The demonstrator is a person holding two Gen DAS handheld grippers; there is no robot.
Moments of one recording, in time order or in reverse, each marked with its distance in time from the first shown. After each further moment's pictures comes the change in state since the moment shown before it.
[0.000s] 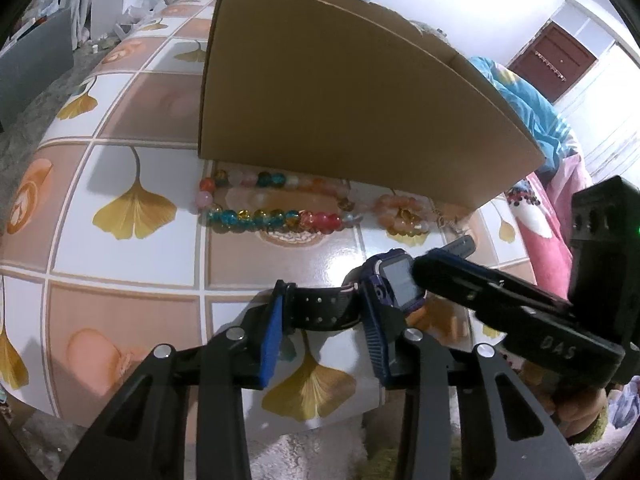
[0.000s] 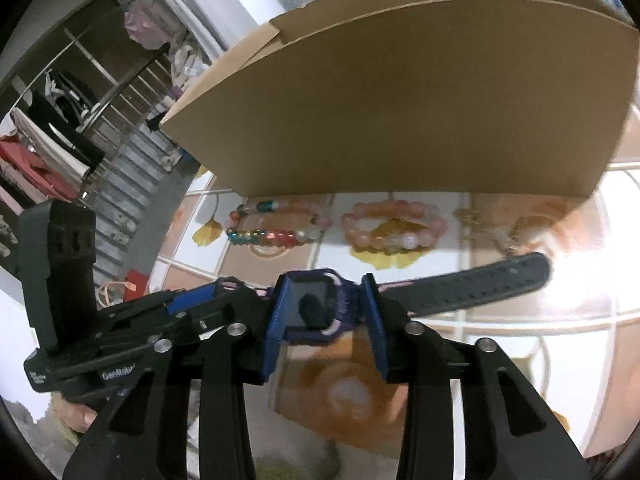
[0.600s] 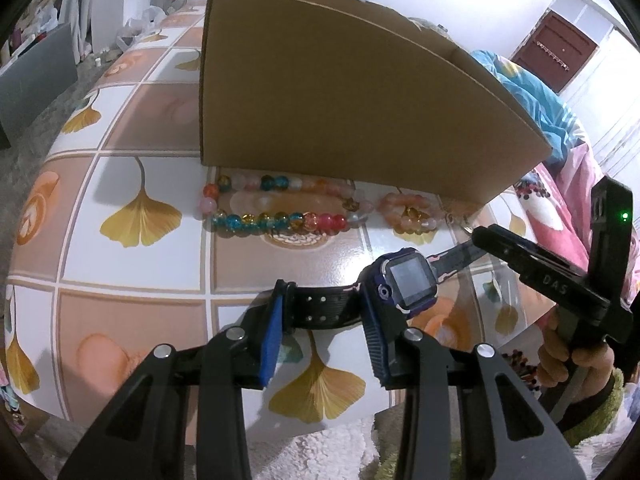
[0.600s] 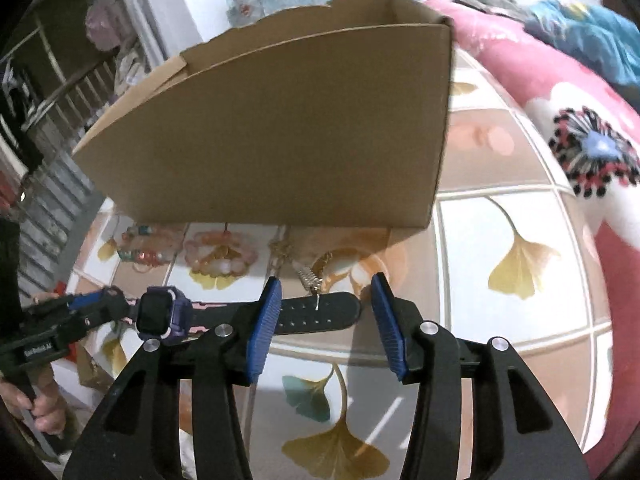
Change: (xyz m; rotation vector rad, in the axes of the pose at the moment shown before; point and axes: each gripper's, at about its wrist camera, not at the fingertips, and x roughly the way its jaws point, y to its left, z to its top) left arm 0.001 -0.006 -0.003 0.040 -0.014 0.056; right arm -0.026 -0.057 0.004 -0.041 -0.081 -0.282
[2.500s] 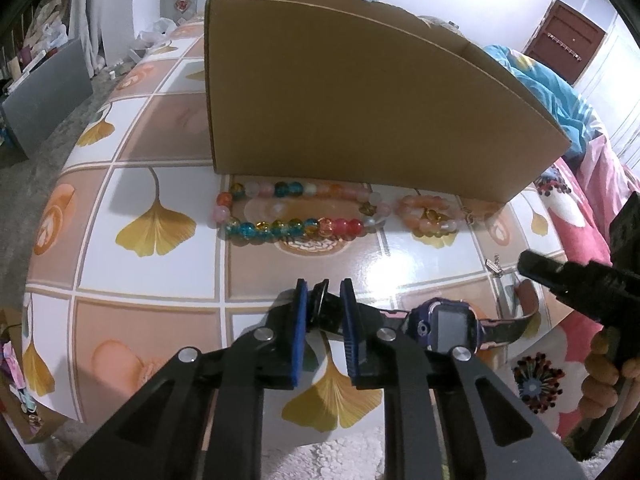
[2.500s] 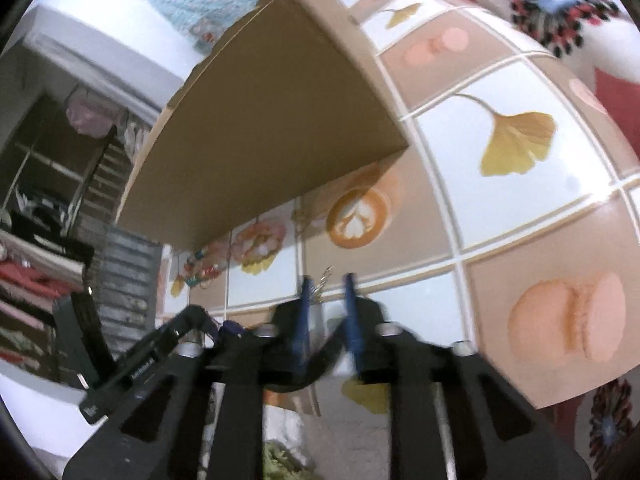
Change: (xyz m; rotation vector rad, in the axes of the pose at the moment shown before) left arm 0.004 -0.003 0.001 0.021 -0.019 0.093; right arm -0.014 -0.047 -0.022 0.417 0.080 0.266
